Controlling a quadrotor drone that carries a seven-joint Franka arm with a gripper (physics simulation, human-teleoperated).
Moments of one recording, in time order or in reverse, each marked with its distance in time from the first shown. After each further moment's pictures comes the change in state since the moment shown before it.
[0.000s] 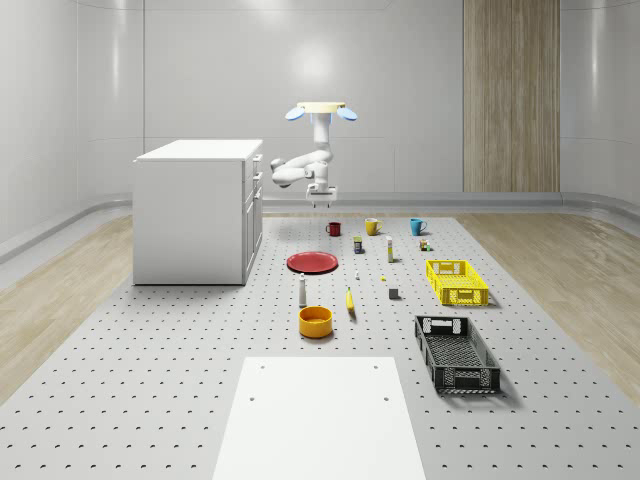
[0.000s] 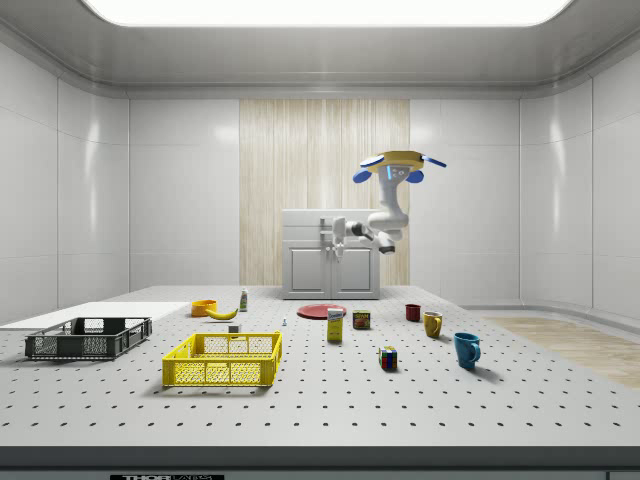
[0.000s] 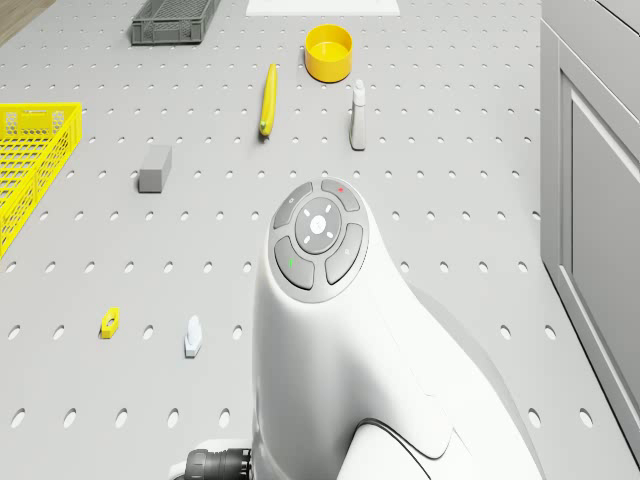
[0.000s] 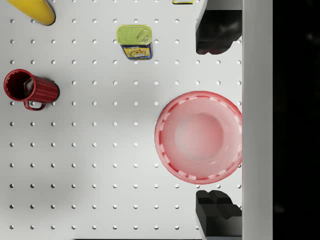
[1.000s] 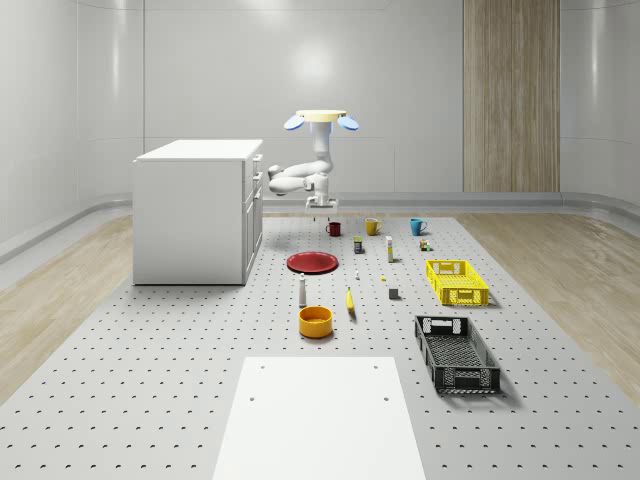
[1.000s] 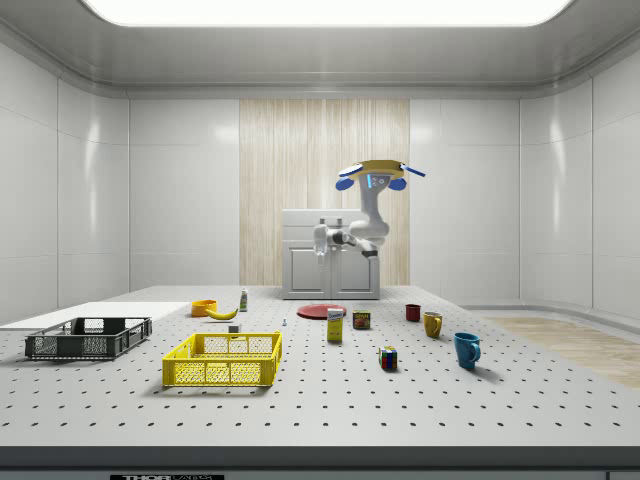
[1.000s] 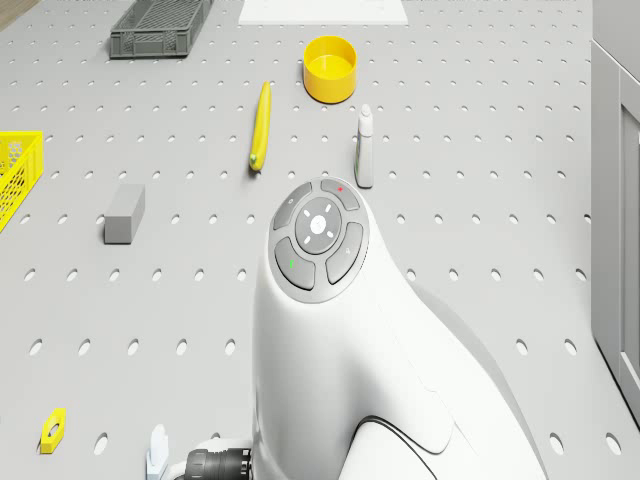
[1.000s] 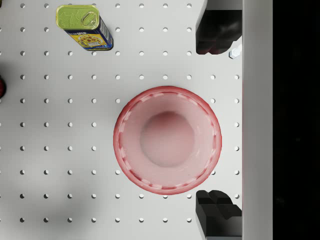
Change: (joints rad) arm -0.023 -0.080 0.020 0.005 0.039 0.074 0.021
